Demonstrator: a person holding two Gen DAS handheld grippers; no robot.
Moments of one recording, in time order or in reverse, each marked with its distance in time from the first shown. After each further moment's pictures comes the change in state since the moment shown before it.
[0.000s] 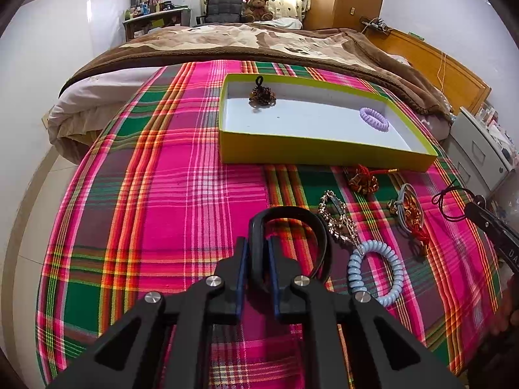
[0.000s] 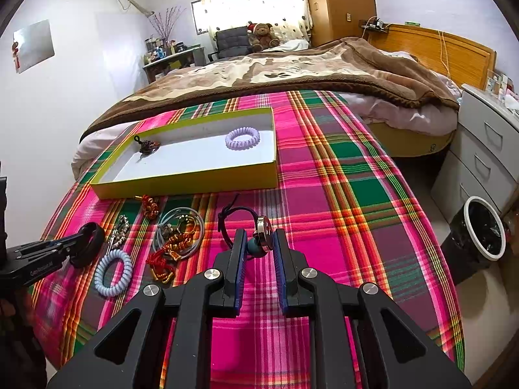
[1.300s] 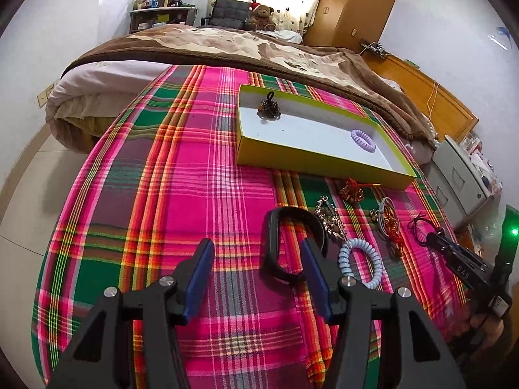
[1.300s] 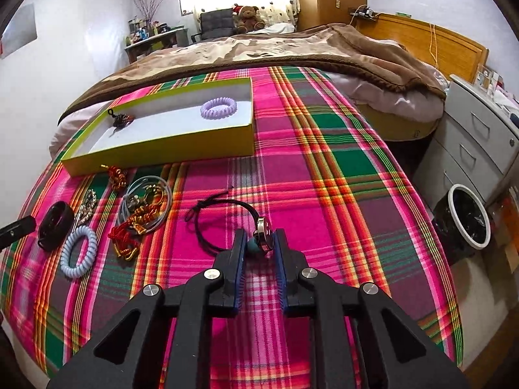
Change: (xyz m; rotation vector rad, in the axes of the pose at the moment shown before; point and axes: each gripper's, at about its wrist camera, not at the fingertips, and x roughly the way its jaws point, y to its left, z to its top) left arm -0.020 0.028 -0.008 -0.095 -0.036 -0.106; right arm 0.015 -0.005 -0.017 -0.003 0.079 -0.101
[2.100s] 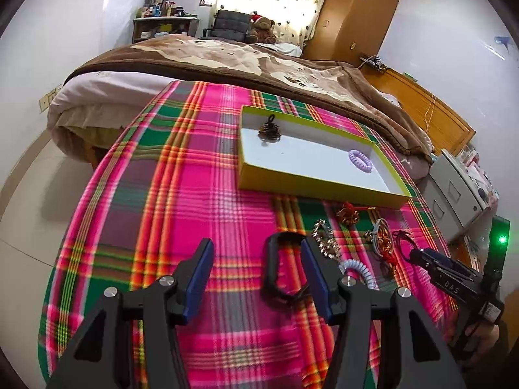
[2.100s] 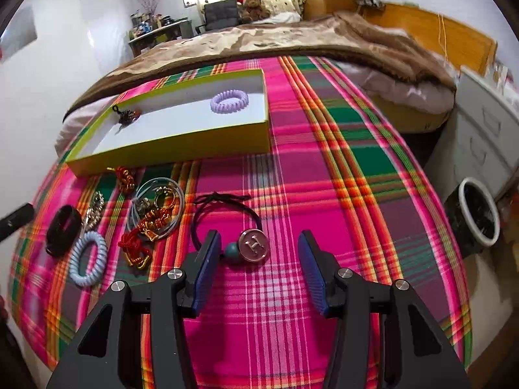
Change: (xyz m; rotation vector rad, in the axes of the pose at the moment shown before) left arm -0.013 0.008 0.010 -0.025 -0.061 -0.016; right arm 0.012 0.013 0.010 -0.016 0.052 0.031
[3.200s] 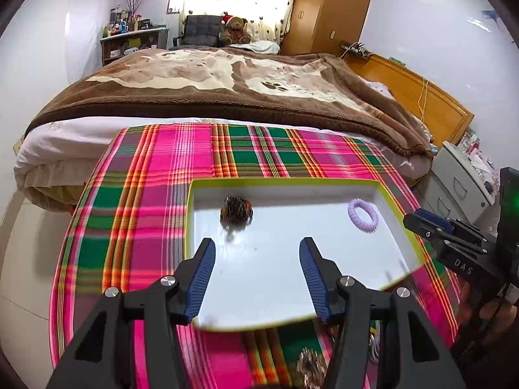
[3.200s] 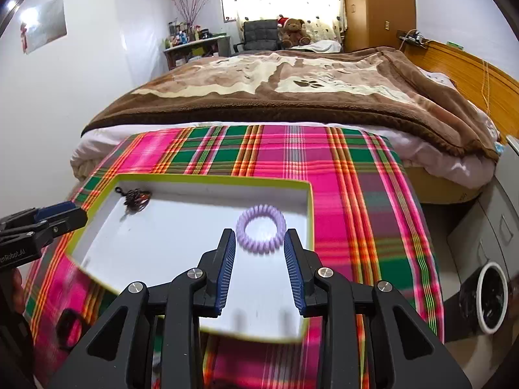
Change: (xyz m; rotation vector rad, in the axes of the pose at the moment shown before) left arm 0.065 -0.046 0.104 0.133 0.011 -0.021; right arm 0.035 0.015 0.128 -0.108 -0.100 0.119
